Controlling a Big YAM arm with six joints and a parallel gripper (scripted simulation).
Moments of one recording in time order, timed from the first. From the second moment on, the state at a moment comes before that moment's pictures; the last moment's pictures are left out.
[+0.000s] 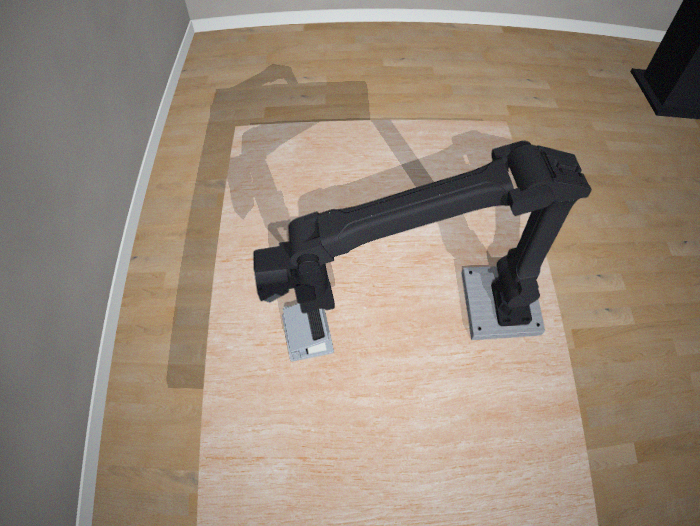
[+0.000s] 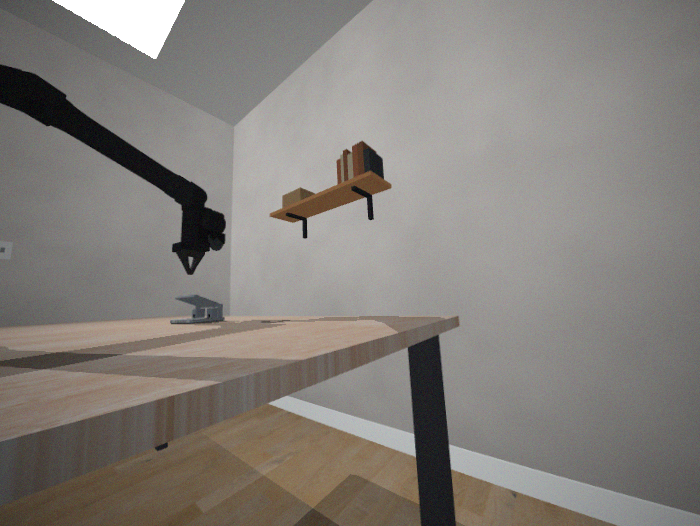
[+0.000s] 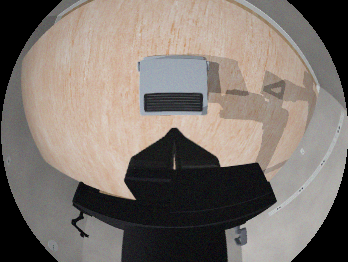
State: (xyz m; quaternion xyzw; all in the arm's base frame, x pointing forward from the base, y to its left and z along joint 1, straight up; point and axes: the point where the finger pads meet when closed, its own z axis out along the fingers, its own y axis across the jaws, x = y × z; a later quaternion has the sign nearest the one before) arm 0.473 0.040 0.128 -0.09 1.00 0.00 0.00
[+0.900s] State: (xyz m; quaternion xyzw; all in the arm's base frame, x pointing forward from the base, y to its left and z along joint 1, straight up) arm 0.465 0.039 0.089 -0.09 1.00 0.00 0.00
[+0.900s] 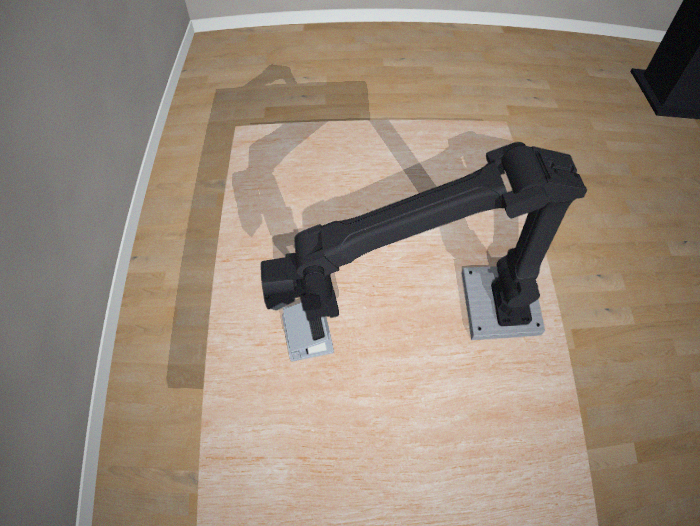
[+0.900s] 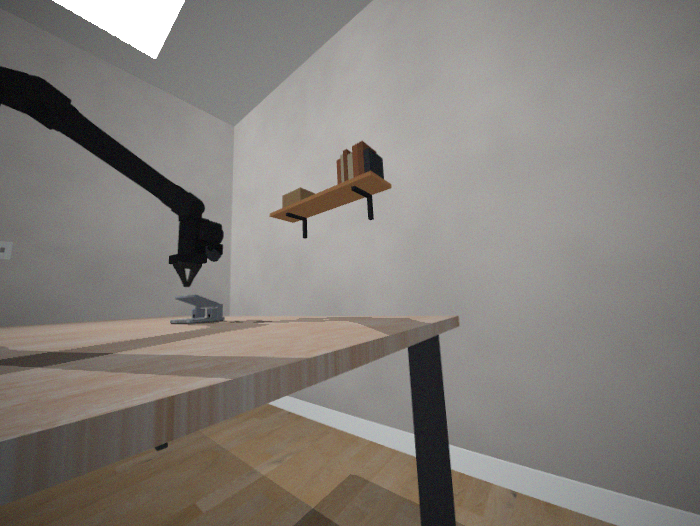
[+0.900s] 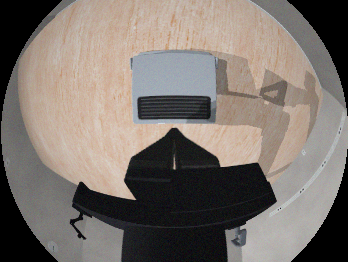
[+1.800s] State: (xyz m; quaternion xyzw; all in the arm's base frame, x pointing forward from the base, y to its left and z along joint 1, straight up) arm 0.465 0.040 0.073 -0.09 1.00 0.00 0.00
